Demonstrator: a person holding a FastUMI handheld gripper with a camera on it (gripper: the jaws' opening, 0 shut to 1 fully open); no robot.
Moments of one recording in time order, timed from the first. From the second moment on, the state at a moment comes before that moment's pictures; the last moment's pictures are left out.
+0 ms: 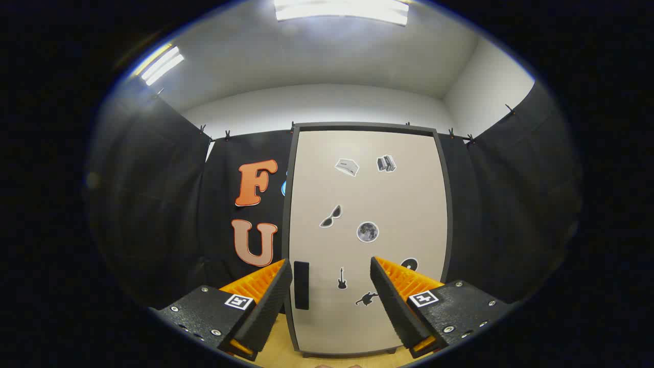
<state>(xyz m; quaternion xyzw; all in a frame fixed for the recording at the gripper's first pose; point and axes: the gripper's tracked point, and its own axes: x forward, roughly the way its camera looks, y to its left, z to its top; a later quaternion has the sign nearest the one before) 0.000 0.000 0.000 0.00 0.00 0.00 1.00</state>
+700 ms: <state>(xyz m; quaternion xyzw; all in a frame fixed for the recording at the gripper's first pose) -0.005 -0.017 -0.005 -0.01 0.00 -0.01 1.00</state>
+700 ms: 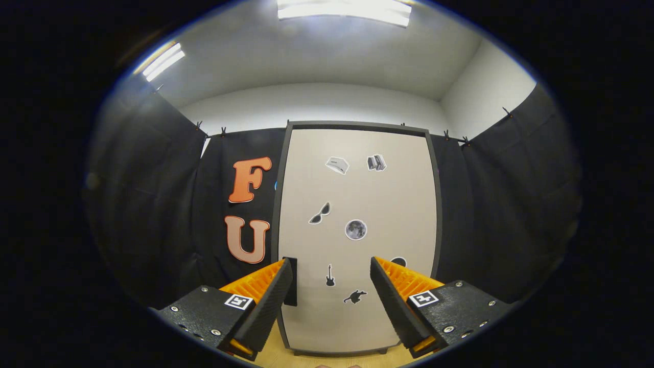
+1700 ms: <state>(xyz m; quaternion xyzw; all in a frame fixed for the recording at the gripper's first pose) 0.116 0.064 -0.149 0.06 0.15 0.02 0.99</state>
